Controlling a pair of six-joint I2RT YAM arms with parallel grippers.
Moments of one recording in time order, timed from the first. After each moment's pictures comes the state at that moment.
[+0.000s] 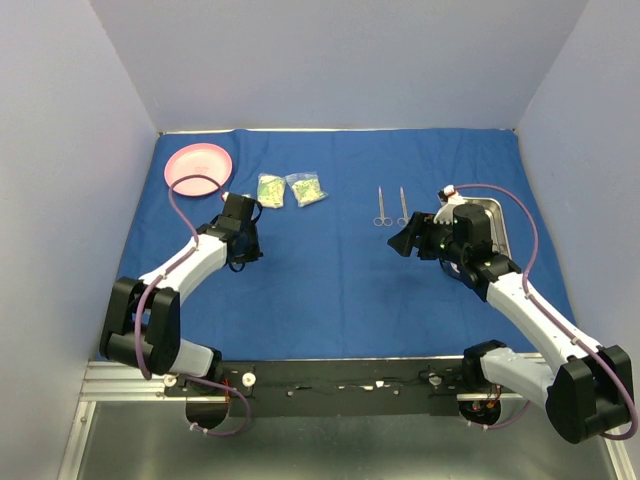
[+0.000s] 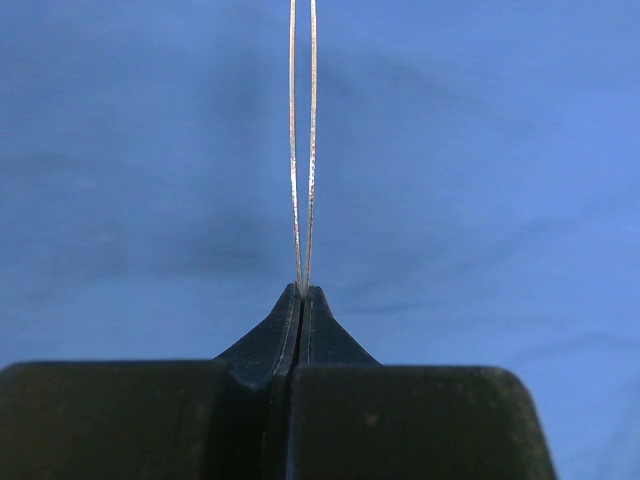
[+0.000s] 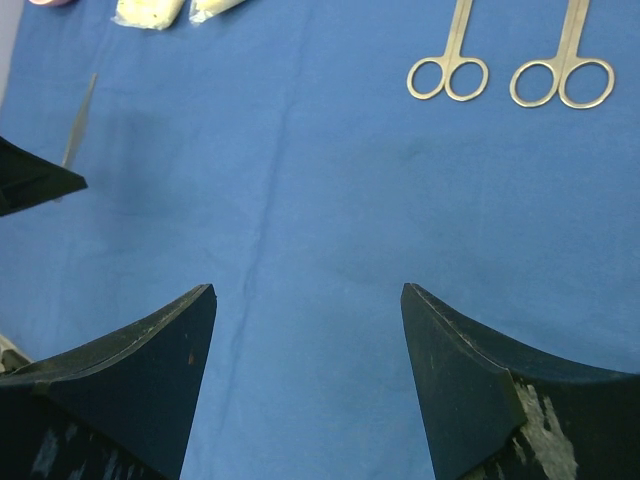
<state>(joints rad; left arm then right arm) -0.27 1.42 0.84 -0.46 -0.08 -0.42 0.30 1.04 0.64 -0.12 -0.28 0.44</state>
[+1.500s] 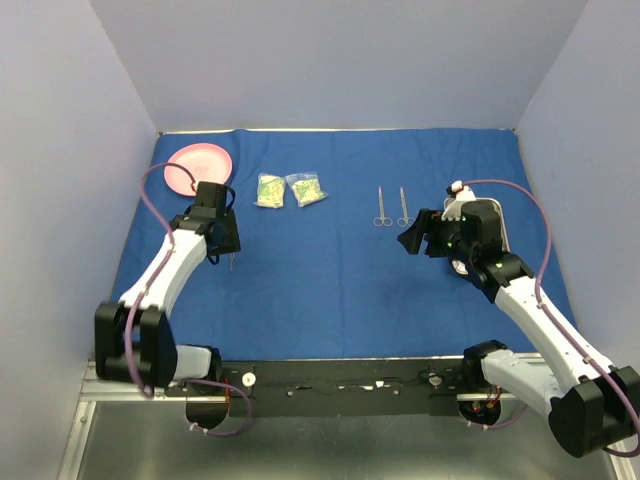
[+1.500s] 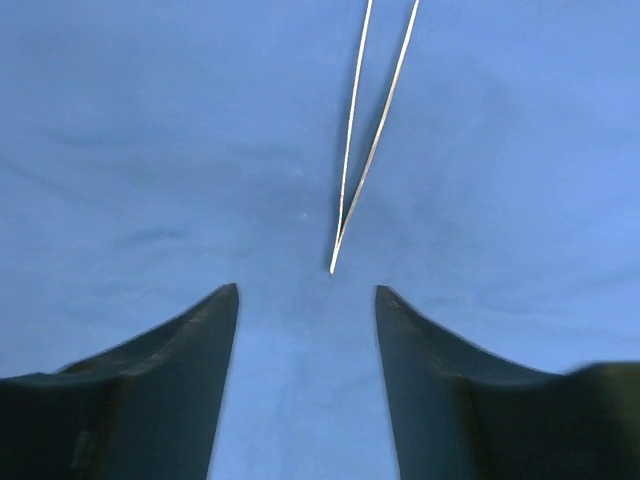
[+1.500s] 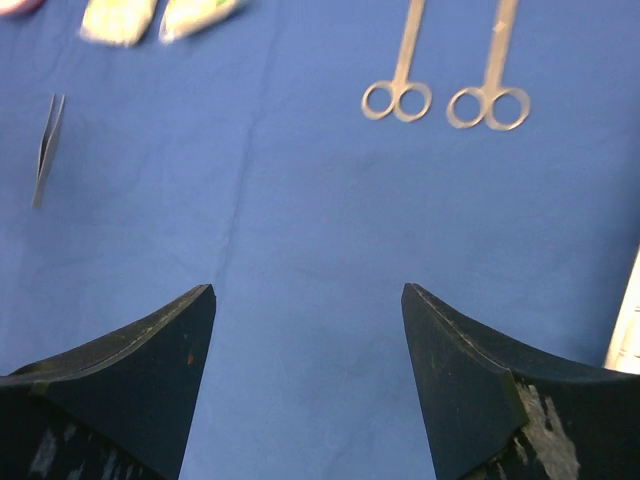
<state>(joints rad) -0.13 1.38 0.94 -0.66 -0.20 -0.29 0.30 0.97 0.69 -0.25 -0.20 0.36</state>
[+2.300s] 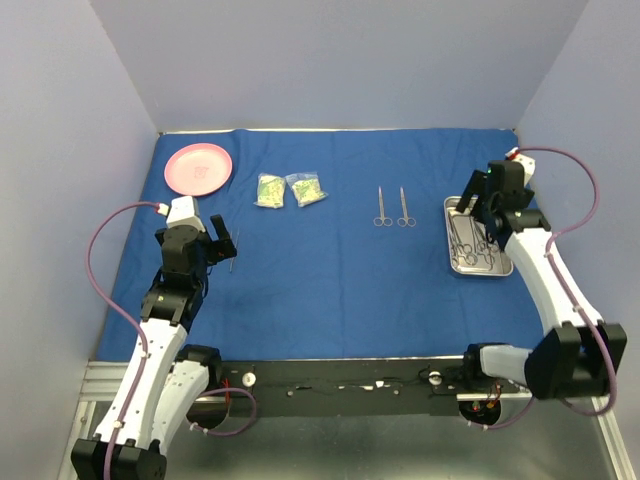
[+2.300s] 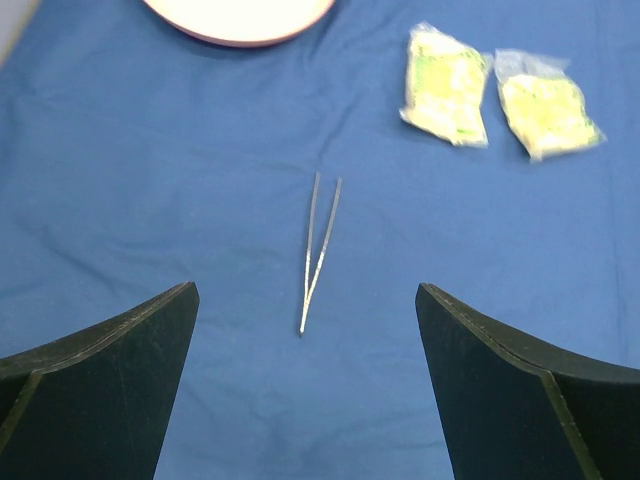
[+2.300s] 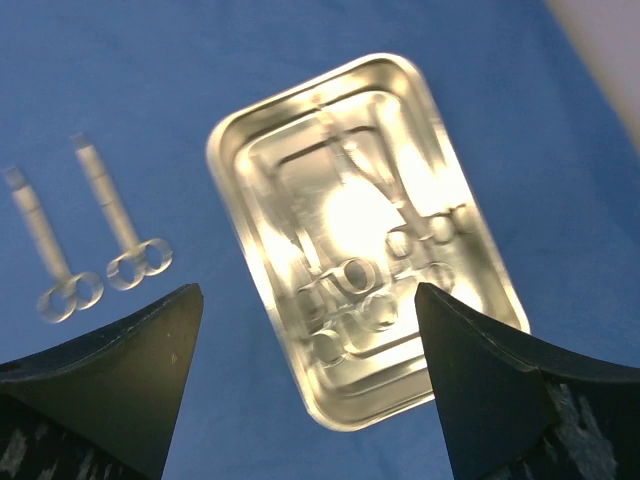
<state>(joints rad) -0.16 0.66 0.60 -0.33 -0.24 -0.27 0.03 1.26 1.05 -0.50 0.36 0.34</state>
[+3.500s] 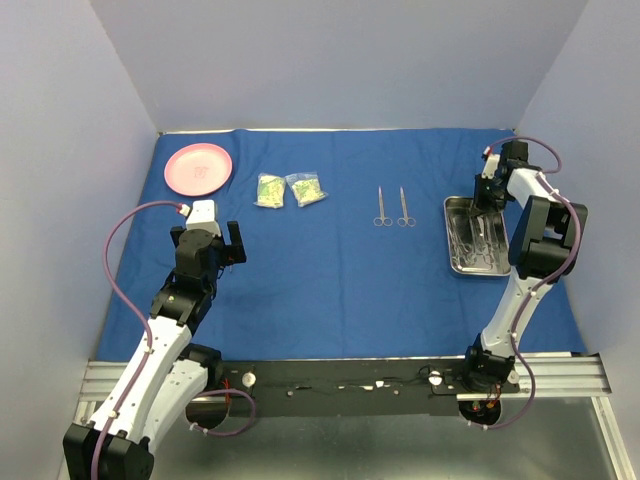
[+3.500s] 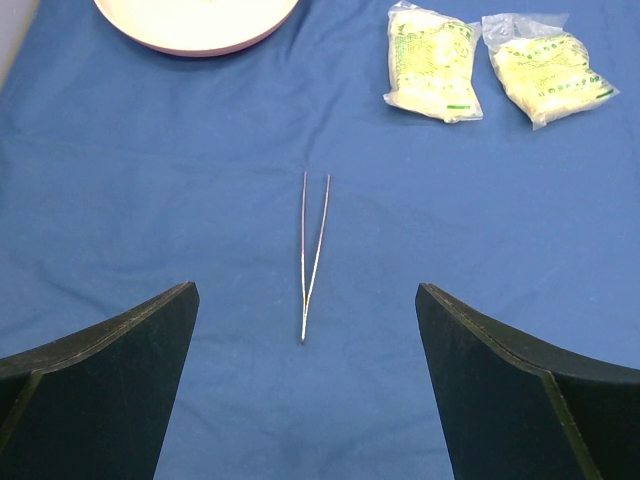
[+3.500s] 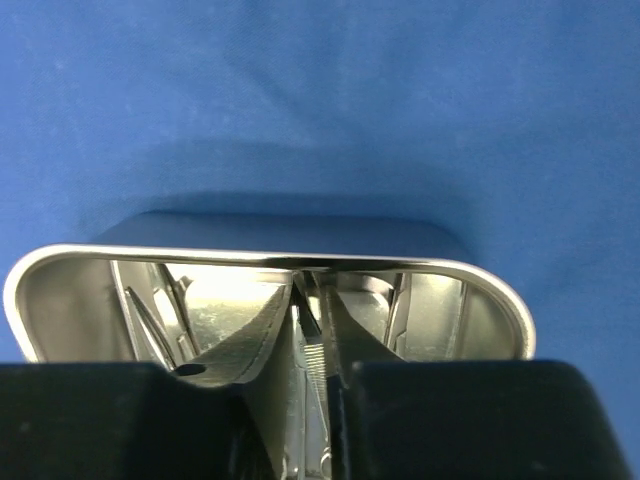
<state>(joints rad) -0.26 0.69 0.54 -0.24 -0.30 -0.19 -0.24 2.07 1.54 -0.61 -0.16 -0.13</state>
